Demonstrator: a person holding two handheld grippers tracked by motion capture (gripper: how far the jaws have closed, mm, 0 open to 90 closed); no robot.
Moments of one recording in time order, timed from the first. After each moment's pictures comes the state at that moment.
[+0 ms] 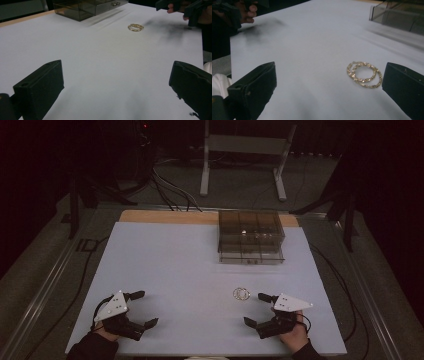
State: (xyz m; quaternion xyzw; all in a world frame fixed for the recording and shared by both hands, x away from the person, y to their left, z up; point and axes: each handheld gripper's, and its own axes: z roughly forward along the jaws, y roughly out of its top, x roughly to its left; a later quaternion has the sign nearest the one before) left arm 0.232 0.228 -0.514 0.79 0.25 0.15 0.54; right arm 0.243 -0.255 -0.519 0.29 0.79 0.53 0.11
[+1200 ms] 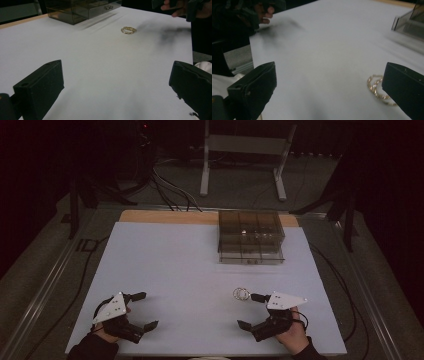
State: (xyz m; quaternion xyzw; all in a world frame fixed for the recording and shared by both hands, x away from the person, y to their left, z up) left arm 0.229 0.228 -0.514 0.79 0.23 0.14 0.55; right arm 0.237 -0.232 -0.484 0.26 0.81 0.52 0.09
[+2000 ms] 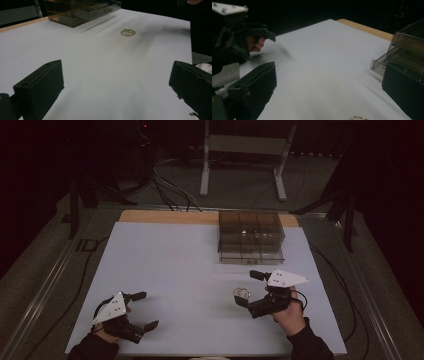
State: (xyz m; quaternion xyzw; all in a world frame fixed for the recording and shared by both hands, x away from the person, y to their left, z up) left arm 0.228 0.227 -0.512 0.79 0.23 0.14 0.56; right arm 0.273 -0.221 -0.439 0.26 0.78 0.56 0.12
